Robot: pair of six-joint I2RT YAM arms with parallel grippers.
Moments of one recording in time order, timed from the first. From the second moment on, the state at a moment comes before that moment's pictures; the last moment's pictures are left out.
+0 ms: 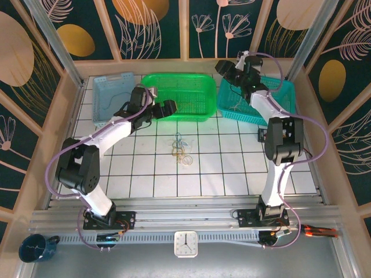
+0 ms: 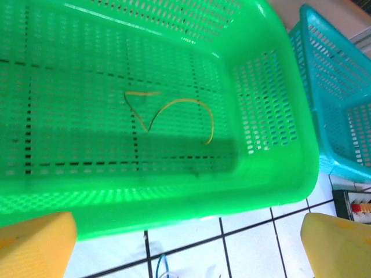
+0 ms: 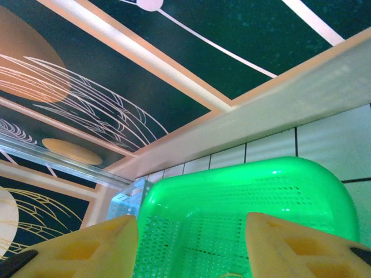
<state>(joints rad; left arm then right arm) -0.38 1.68 1.17 -0.13 0.25 -0.59 0.16 2.00 1.61 0.13 -0.49 0.78</state>
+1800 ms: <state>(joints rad) -0.52 1.54 0.74 0.12 0.18 -0.64 0.58 1.45 0.79 0.05 -0.30 0.66</state>
